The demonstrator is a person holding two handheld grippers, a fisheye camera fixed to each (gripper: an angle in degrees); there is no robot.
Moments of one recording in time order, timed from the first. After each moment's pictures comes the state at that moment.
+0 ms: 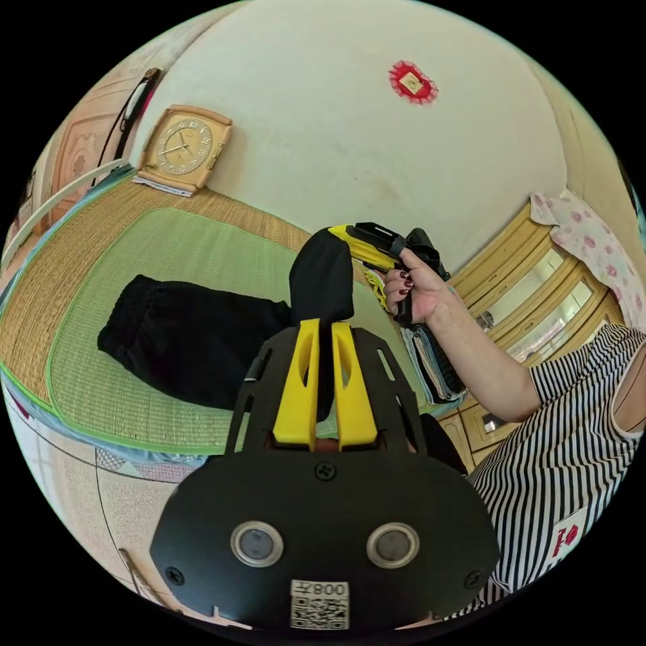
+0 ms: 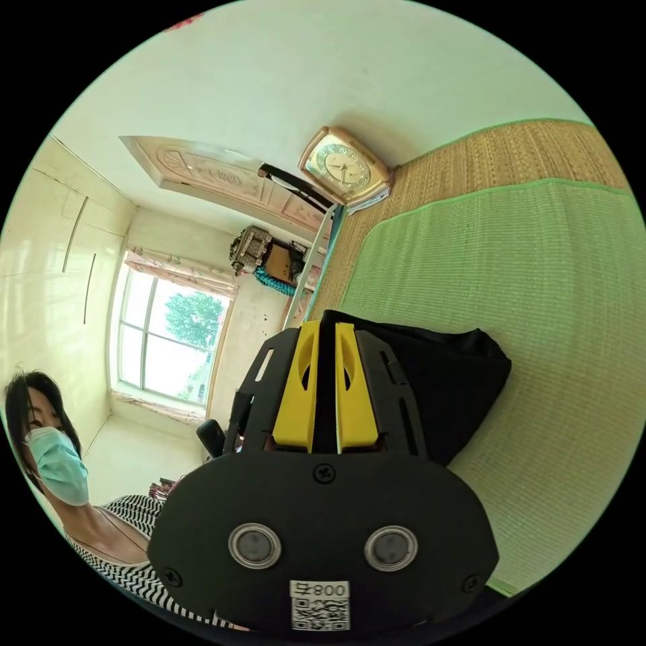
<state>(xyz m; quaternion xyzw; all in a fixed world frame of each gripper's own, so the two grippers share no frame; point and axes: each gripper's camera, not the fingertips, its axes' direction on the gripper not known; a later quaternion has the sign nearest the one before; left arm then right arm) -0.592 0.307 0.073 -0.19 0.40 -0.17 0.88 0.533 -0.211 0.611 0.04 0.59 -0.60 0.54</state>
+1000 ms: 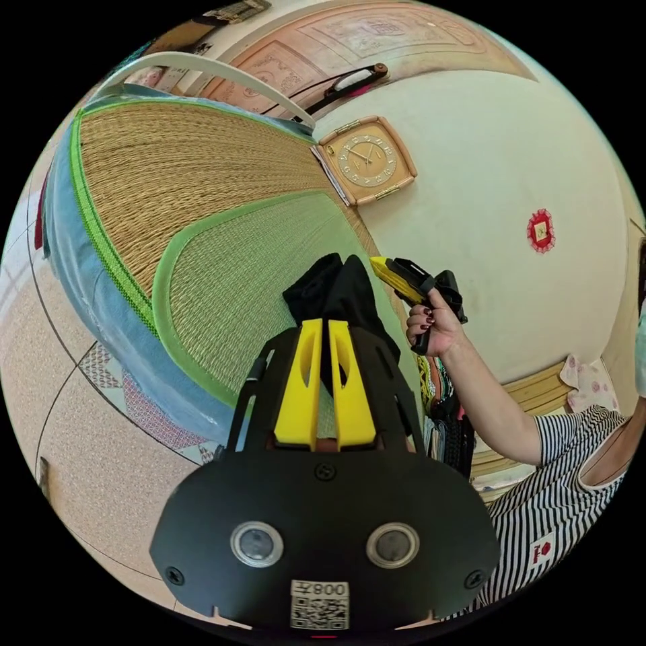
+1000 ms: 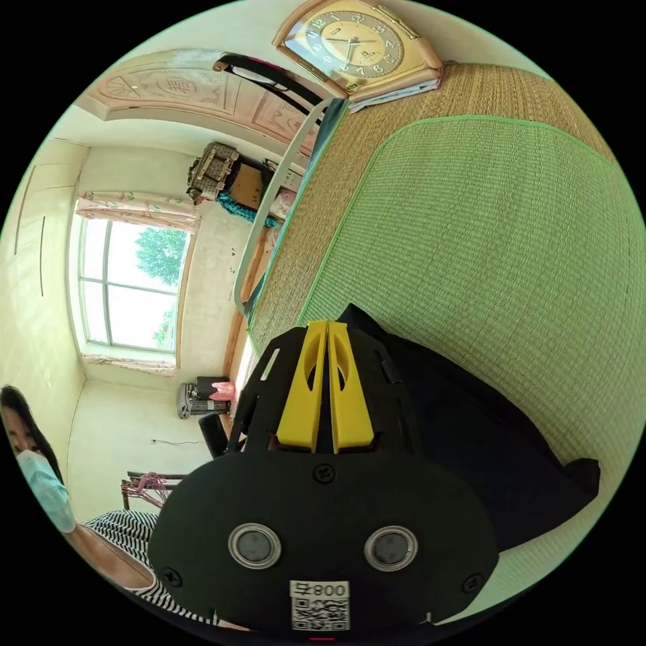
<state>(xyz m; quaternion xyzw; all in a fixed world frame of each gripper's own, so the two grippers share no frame) -0.893 0.428 0.195 -0.19 0.30 -0.43 0.83 0.640 -0.353 0.903 -0.03 0.71 -0.52 0.48</state>
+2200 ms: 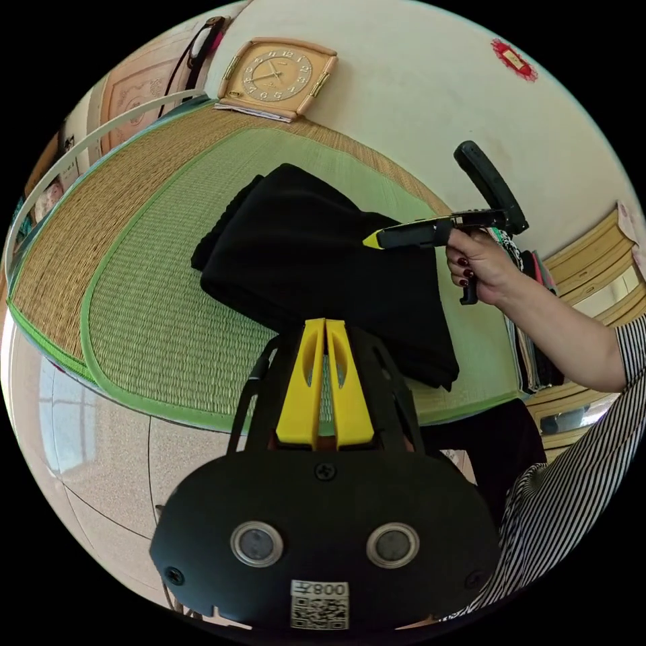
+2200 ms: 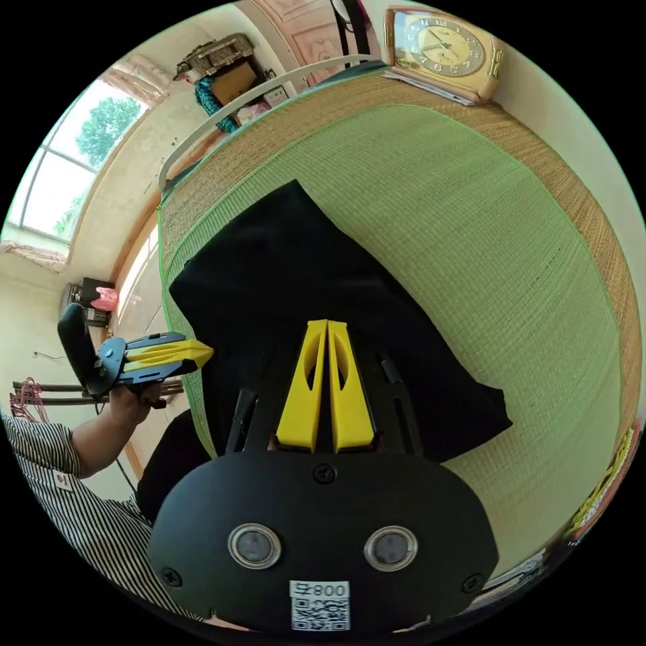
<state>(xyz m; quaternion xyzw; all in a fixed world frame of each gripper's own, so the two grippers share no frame) -0.789 0.321 0.240 -0.33 0.28 -0.15 0.89 0.707 -0.304 0.924 -0.05 0.85 -0.48 0.22</state>
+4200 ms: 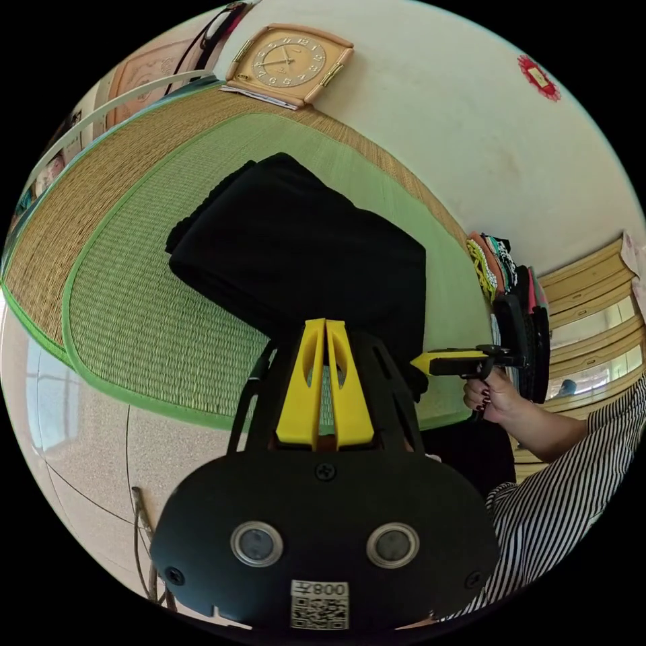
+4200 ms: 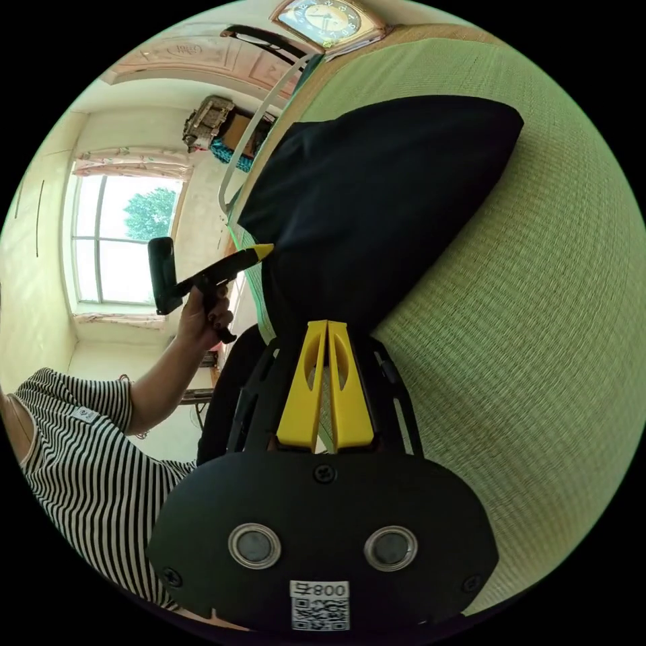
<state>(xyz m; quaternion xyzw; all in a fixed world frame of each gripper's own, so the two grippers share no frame) -0.696 0.285 0.254 -0.36 0.30 -0.19 0.87 0.651 -0.305 0.592 -0.05 0.75 -0.45 0.48</state>
